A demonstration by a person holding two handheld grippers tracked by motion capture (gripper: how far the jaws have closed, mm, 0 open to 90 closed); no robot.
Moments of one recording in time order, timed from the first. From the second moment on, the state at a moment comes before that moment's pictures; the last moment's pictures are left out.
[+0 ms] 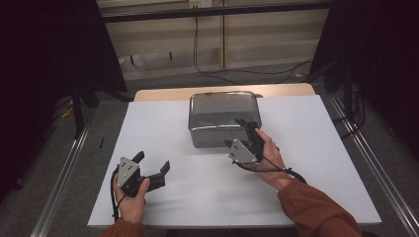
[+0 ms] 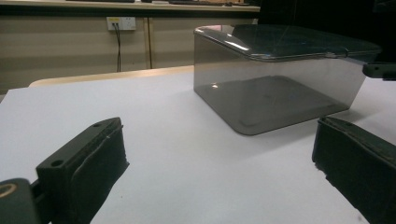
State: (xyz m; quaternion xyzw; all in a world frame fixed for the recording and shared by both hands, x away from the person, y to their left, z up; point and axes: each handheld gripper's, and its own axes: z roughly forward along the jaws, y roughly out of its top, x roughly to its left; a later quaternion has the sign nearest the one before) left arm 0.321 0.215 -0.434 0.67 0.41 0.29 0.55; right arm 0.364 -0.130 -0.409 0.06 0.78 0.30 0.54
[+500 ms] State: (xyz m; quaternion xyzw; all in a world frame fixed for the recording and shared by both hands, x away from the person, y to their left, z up) left arm 0.321 0.215 -0.434 0.68 0.41 0.29 0.54; right arm 0.366 -0.113 -0.423 -0.02 0.78 0.20 0.59
